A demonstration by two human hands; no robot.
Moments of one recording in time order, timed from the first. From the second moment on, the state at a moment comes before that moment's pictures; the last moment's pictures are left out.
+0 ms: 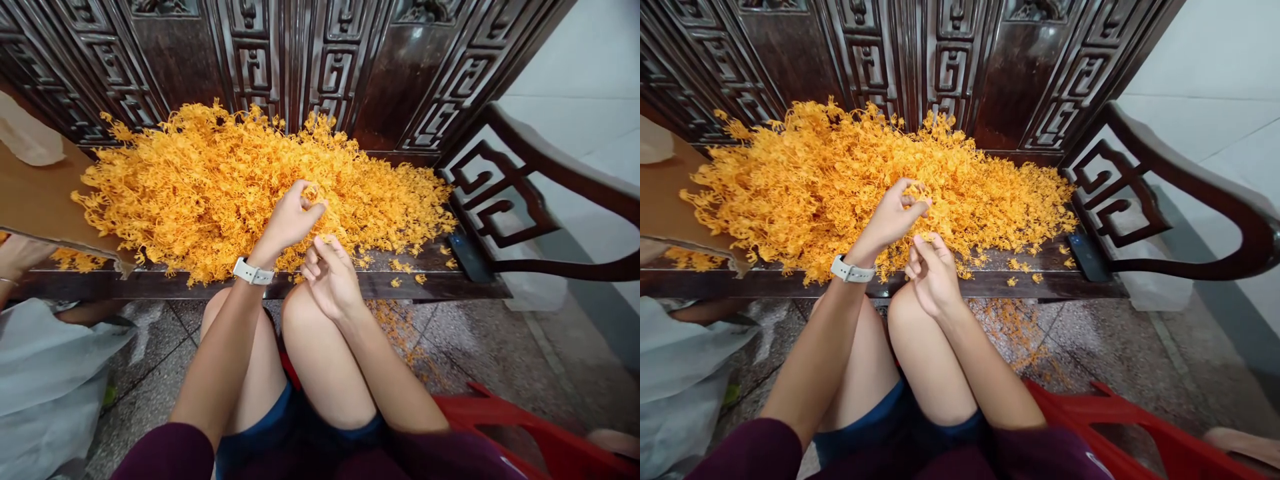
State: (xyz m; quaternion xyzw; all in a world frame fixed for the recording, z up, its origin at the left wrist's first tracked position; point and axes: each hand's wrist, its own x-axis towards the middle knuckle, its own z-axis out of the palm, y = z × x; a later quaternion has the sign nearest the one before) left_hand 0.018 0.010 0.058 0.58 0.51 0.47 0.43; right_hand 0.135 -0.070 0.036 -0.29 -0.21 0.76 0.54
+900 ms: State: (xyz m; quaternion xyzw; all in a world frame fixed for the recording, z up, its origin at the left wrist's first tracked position) left_hand 0.023 -0.049 0.075 0.81 0.37 0.44 -0.09; right_hand 0.175 -0.050 0.083 -0.31 -0.39 0.51 0.70
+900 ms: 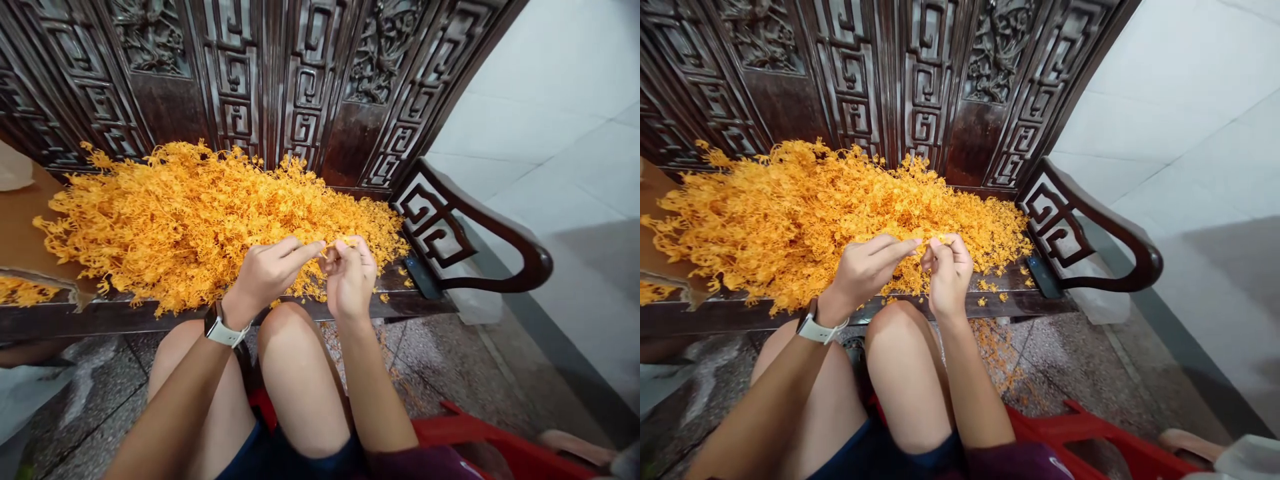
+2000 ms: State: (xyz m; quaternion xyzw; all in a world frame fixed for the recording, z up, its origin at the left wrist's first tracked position) left_hand 0.034 -0.034 0.065 0.75 0.41 0.49 0.17; right_hand 0.275 -0.028 0.162 -0.26 -0.40 0.36 0.80
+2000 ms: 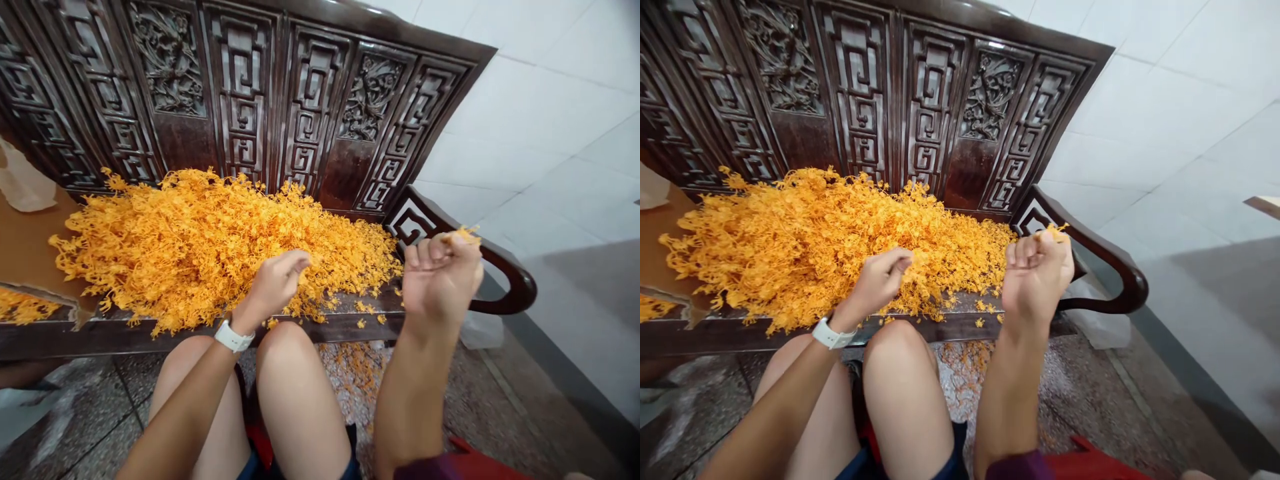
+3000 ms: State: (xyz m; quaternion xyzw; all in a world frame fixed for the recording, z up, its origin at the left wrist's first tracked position) left_hand 0.067 -0.025 0.059 0.53 0.39 0.51 0.56; right_hand 0.174 -0.025 0.038 -0.44 -0.41 0.42 0.68
